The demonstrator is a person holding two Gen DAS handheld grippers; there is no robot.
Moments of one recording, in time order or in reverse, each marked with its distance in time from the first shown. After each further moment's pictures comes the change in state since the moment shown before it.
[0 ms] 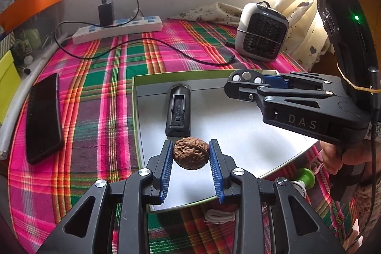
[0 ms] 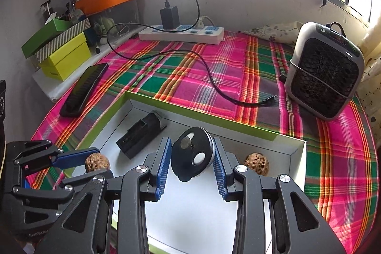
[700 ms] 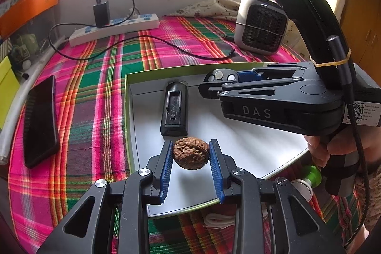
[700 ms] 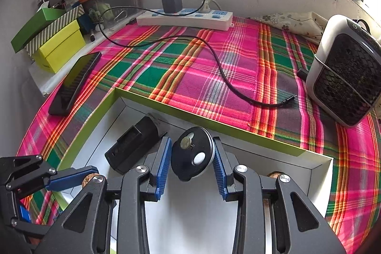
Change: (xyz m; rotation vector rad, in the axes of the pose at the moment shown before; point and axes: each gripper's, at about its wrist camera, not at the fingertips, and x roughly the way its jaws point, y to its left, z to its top) left arm 0.007 -0.006 -0.001 0.033 0.011 0.023; right arm 0.037 0.006 0.012 -0.013 0.088 0.000
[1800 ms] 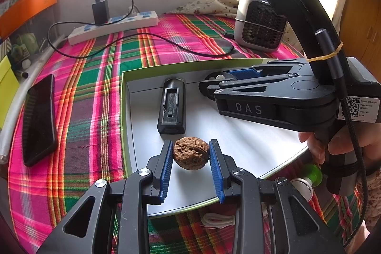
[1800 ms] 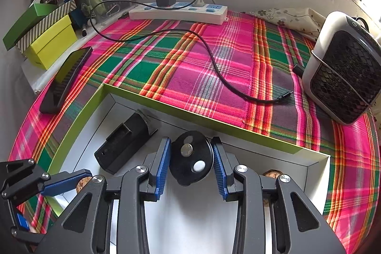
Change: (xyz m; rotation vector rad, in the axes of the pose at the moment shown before) left arm 0.002 -0.003 -0.001 0.004 0.008 0.010; right arm 0.005 0.000 -0.001 0.003 0.033 -0.045
